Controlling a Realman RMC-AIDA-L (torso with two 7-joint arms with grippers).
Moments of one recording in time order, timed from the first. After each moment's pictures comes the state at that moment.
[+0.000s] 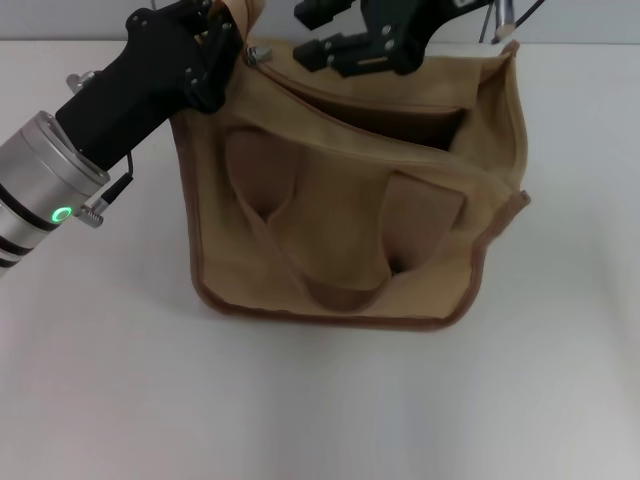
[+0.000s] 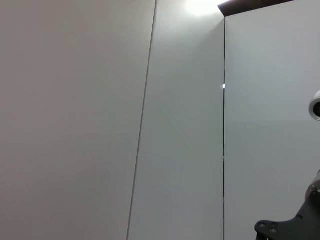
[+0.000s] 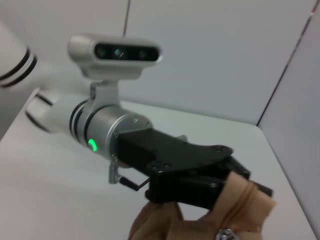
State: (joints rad) left arm -0.62 -2.08 0.38 0.16 1.59 1.71 -0.78; right arm 0.94 2.07 -1.05 -1.25 -2.13 -1.62 1.77
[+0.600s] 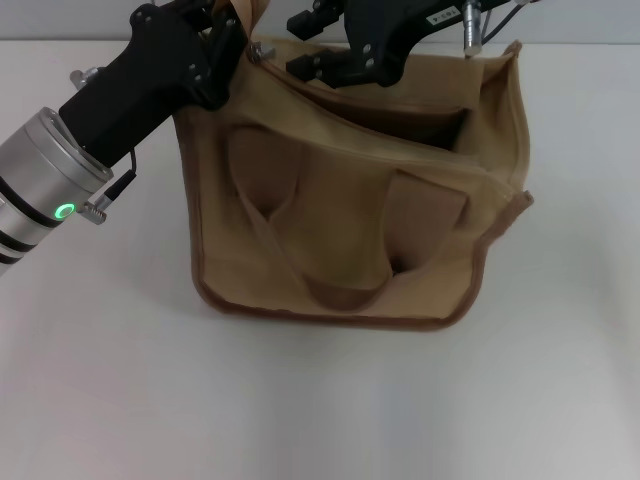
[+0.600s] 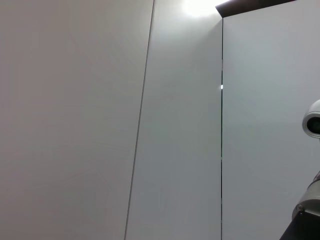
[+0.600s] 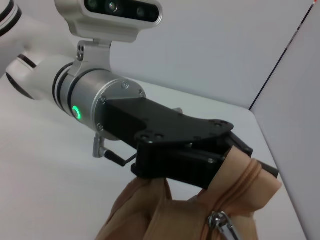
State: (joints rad) left arm -0.63 -2.08 0.38 0.15 1.59 1.71 -0.78; right arm 0.93 2.08 -1.13 -1.21 -2.17 -1.50 1.72
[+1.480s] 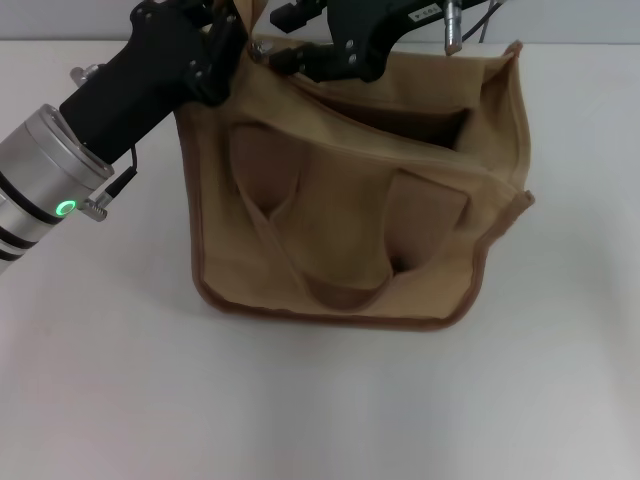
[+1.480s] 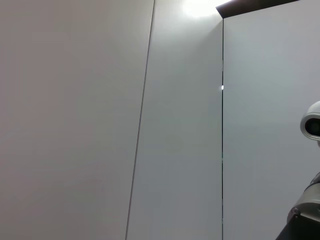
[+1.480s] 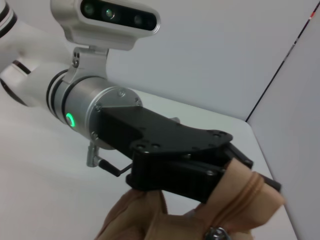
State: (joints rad) left arm -0.64 -2.08 0.37 0.15 1.59 1.71 -0.78; right arm 0.94 2.08 -1.16 -1.15 -2.13 -1.44 1.67
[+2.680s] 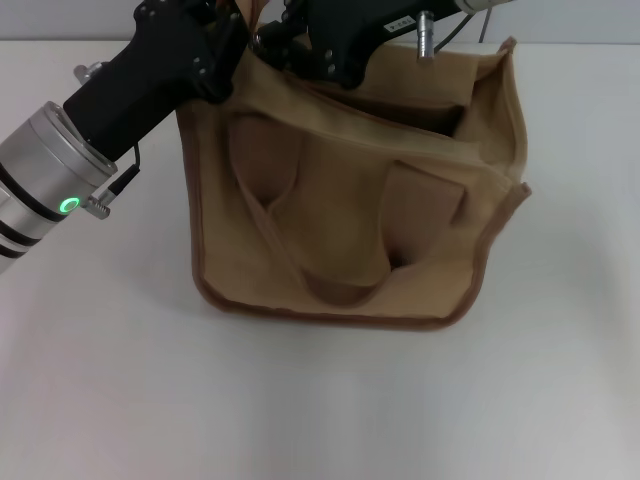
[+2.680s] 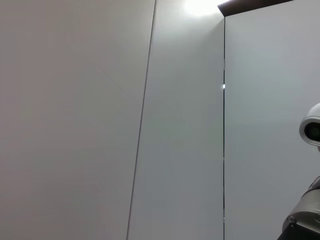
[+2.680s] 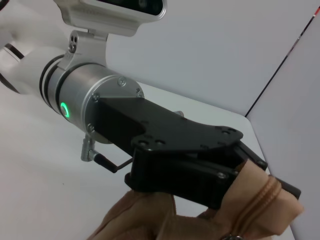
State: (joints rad) left arm -0.64 -2.08 0.37 0.15 1.59 1.70 -0.77; right arm 0.95 2.08 -1.22 -1.12 -2.13 -1.36 1.65
